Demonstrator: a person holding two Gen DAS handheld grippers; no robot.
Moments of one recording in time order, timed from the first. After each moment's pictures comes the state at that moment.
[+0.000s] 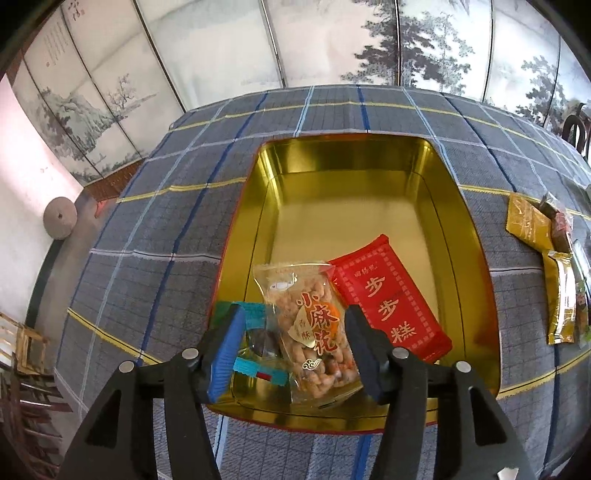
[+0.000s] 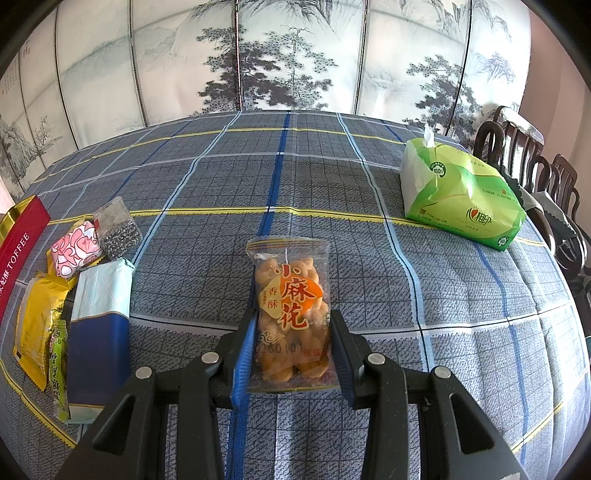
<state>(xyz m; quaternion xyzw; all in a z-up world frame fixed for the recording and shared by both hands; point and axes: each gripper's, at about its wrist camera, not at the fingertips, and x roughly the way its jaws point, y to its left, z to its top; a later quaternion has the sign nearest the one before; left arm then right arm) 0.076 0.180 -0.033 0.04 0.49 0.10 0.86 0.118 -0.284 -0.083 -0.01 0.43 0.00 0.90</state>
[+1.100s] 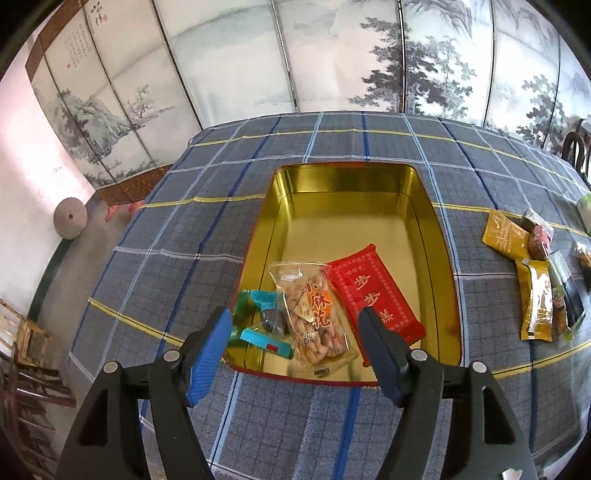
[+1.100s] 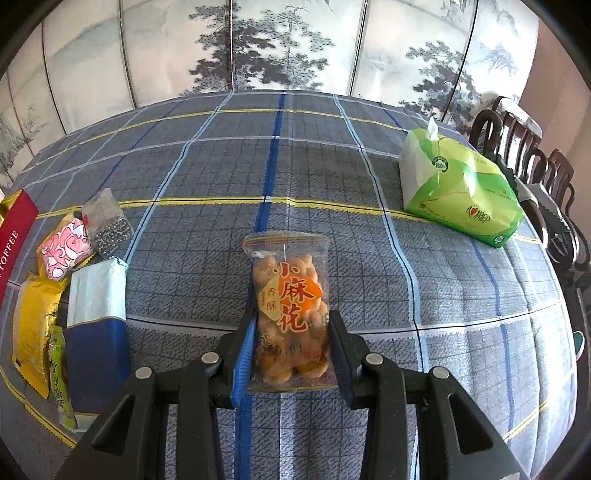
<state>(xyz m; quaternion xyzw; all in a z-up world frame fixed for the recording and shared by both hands) 0.037 0.169 -0.001 0.03 0.46 0.12 0.88 0.137 -0.285 -0.073 -0.03 0.47 -0.03 0.88</state>
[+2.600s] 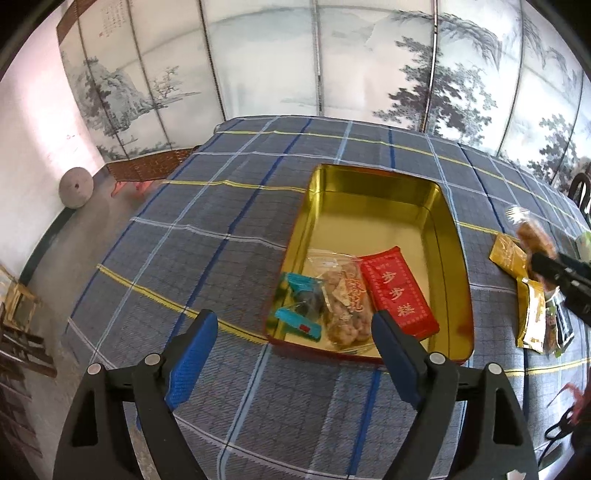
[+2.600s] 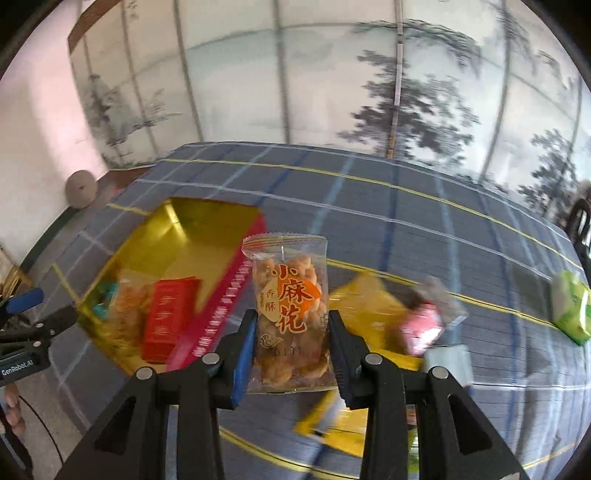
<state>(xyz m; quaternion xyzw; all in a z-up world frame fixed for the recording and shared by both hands) 0.007 0.205 0.007 -0.03 0.44 0.15 0.89 0.094 -0.020 0.005 -0.06 0.41 0.19 0.89</state>
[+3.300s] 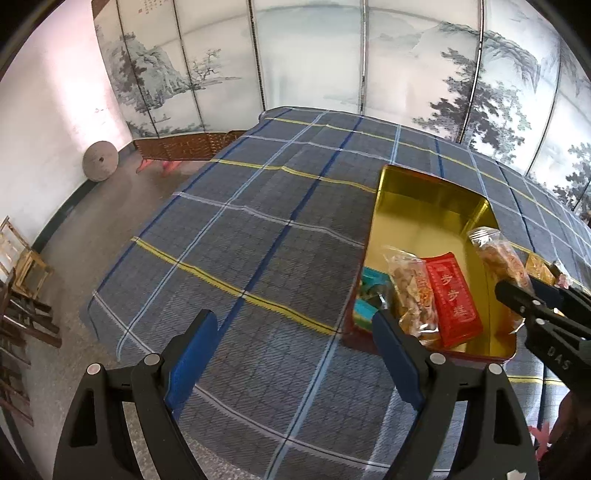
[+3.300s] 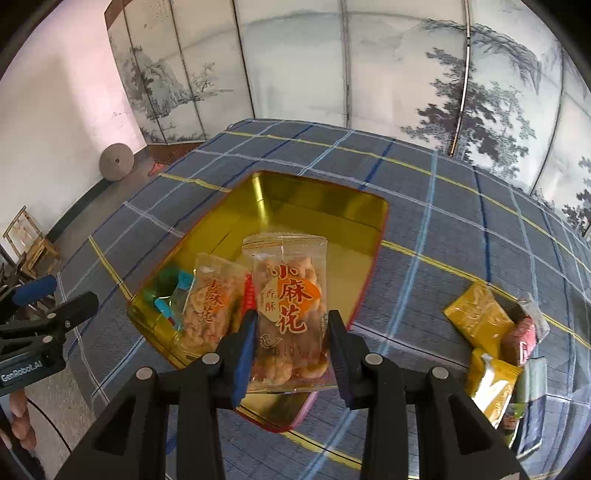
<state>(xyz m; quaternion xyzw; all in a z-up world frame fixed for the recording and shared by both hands) -0.018 0.260 0.007 -0.07 0.44 0.20 0.87 0.074 0.078 -0.014 -0.08 0.43 0.26 0.86</state>
